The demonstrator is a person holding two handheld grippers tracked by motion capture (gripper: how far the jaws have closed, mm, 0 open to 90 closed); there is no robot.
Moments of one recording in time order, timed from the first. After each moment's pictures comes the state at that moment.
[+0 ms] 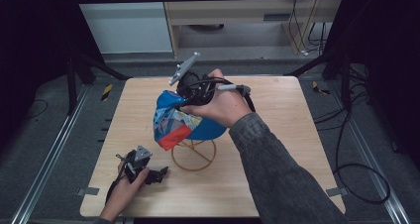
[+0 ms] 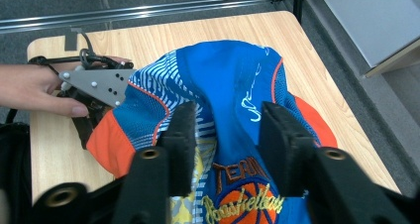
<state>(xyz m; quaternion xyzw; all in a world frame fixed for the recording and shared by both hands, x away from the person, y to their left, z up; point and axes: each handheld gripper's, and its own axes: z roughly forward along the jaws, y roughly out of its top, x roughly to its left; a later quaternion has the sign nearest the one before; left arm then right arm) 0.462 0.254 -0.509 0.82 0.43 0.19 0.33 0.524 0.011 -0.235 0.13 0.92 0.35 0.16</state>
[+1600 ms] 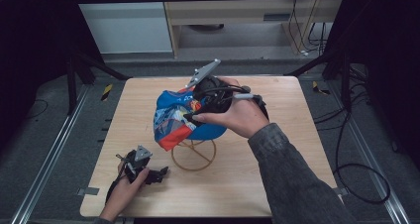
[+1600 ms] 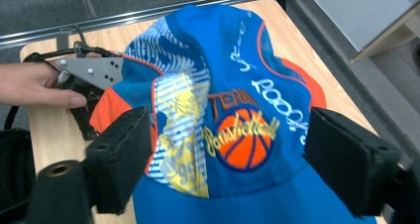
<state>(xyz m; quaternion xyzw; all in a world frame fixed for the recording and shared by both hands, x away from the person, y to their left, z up) 0.462 0.254 -0.509 0.82 0.43 0.19 0.33 0.508 -0.023 -0.243 0.18 0.90 0.36 0.17</state>
